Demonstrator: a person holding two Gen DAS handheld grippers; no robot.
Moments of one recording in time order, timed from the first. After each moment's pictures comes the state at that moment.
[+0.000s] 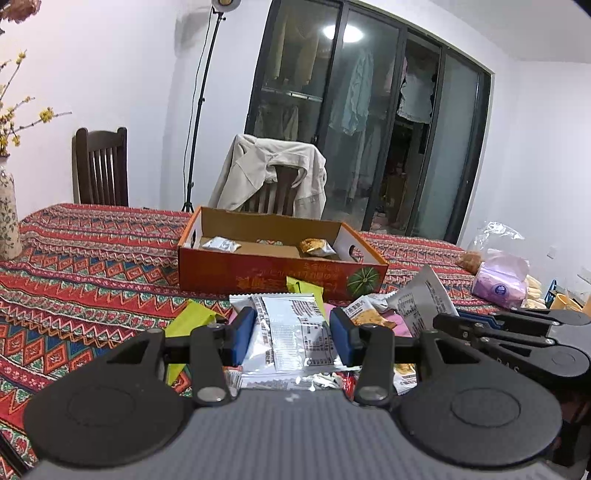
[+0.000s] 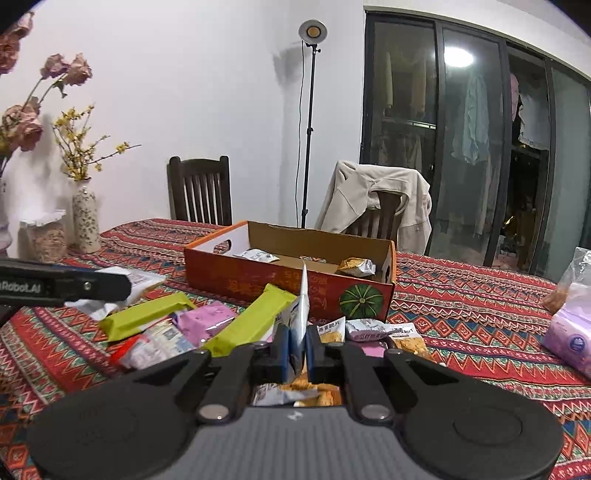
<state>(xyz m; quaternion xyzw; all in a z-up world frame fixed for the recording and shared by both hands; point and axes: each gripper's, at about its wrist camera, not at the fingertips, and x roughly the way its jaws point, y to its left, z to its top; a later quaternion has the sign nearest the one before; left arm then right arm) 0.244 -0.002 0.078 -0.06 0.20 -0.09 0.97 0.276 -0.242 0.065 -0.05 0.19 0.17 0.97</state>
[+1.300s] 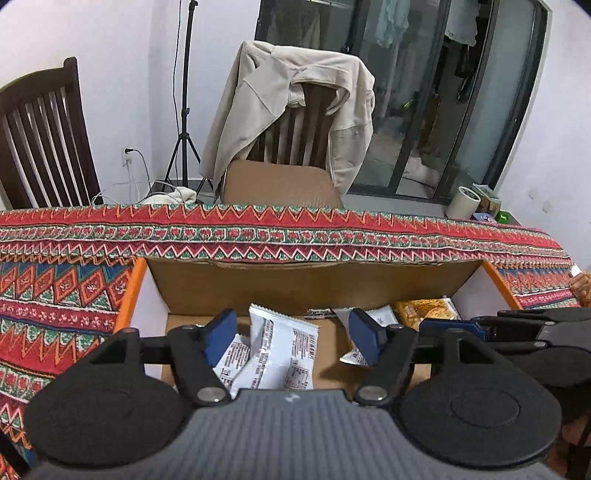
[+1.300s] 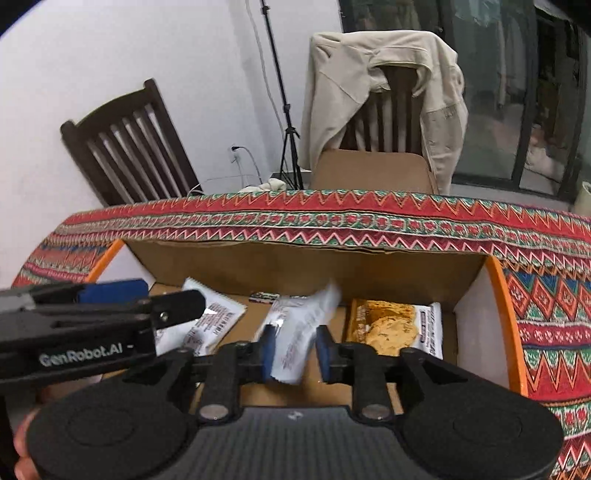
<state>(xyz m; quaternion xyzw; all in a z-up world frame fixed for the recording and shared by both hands) 0.676 0.007 0.057 -0.04 0.36 -0.08 0.93 0.706 -0.185 0.036 0.02 0.41 0.16 0.90</state>
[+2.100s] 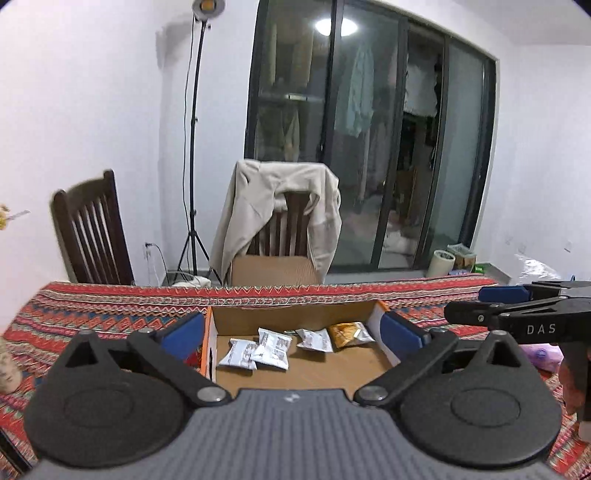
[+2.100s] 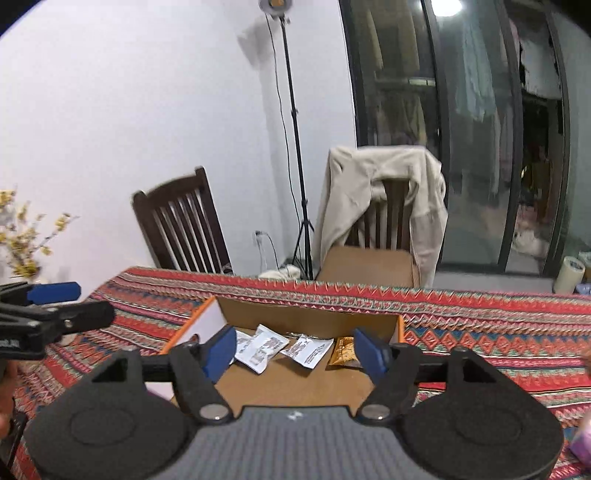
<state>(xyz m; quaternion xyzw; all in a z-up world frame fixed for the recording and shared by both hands) 0.402 0.016 0.212 -0.01 0.20 -0.09 0.98 0.484 -0.251 0.197 0.02 0.25 0.18 0.95</state>
